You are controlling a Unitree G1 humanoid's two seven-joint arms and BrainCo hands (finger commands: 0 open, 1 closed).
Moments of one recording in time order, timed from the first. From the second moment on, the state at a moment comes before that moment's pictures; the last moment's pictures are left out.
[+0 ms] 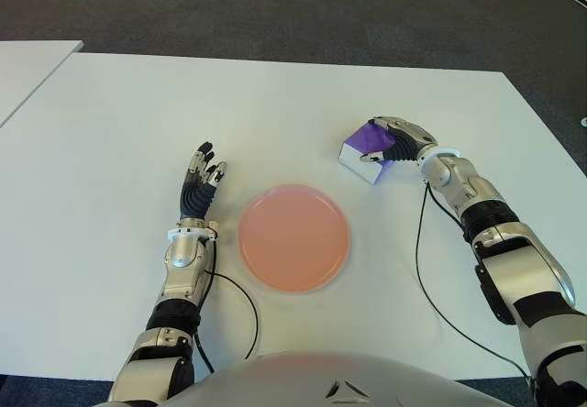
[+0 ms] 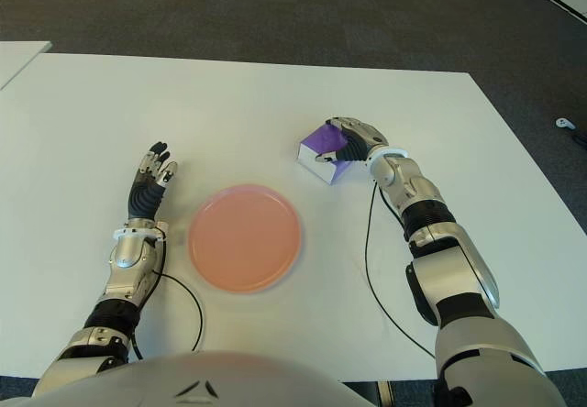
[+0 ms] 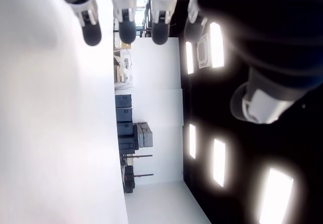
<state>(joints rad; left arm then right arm) -0.11 0.05 0.13 0.64 -0.03 -0.62 0.00 -0.75 -0.56 0.40 0.94 -0.66 -0.34 -0.01</state>
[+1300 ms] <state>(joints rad) -0.10 0.05 0.14 0.63 -0.03 -0.61 0.00 -0.80 -0.54 0.52 1.01 -0.73 -0.37 -0.04</state>
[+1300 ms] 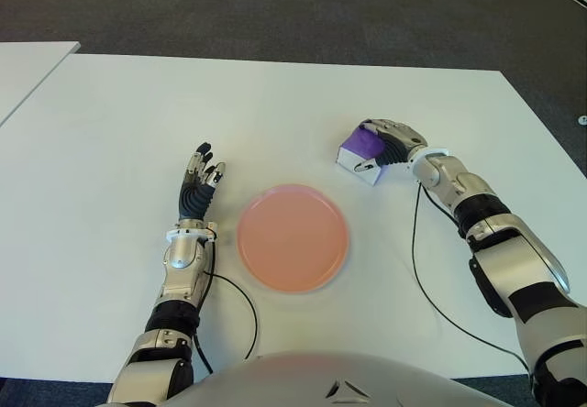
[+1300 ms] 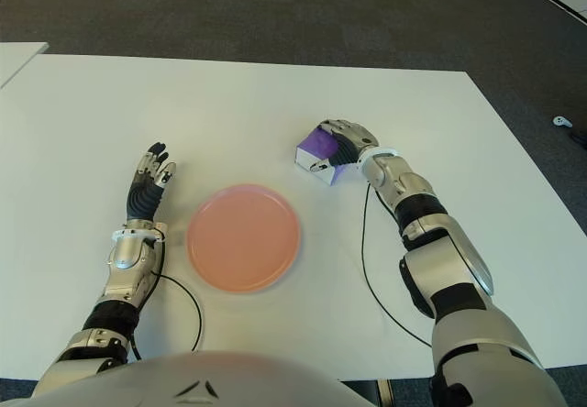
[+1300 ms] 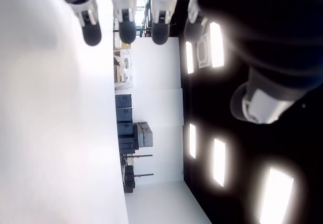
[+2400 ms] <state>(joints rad) -0.05 0.03 0.13 0.57 -0.03 -0.60 0.01 -0.79 -0.47 0.65 1.07 -0.79 -0.36 -0.18</state>
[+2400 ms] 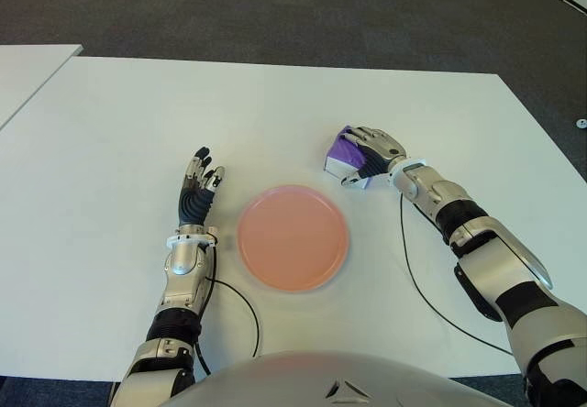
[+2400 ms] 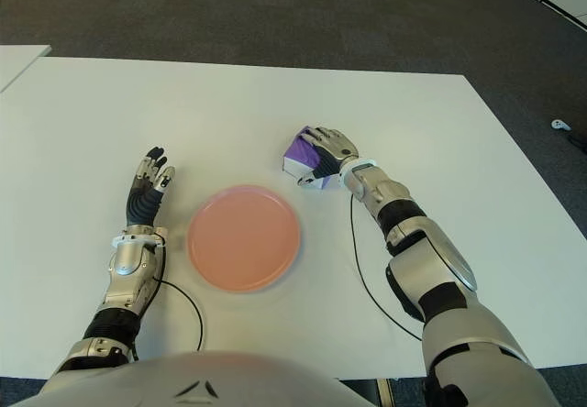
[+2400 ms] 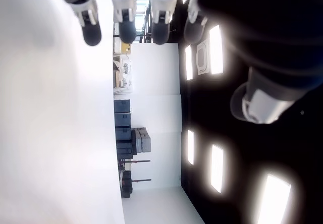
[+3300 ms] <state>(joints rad) -0.03 0.03 0.14 0.53 -0.04 -0.60 0.01 -0.76 -0.45 0.61 1.10 -0.70 -0.36 -0.21</state>
